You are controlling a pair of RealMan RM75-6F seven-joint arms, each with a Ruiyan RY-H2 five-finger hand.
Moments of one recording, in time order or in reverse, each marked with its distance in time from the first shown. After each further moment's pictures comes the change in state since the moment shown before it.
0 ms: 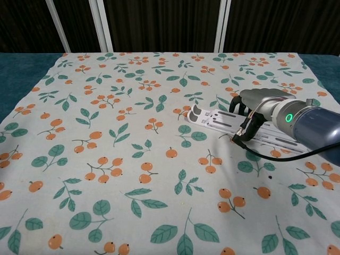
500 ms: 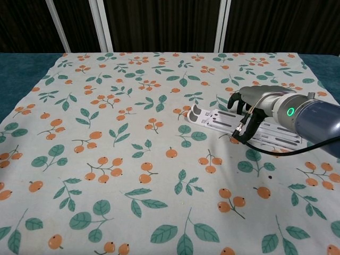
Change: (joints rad) left arm -0.001 -0.002 0.002 0.001 0.004 0.000 0.003; right arm 0.009 0.029 0.012 -0.032 0.004 -0.002 0.002
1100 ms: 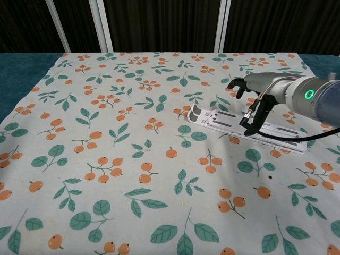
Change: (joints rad) left arm 0.002 -0.003 -0.001 -0.002 0.003 0.010 0.008; right arm -0.028 0.124 0.038 -0.163 -0.003 -0.025 -0.028
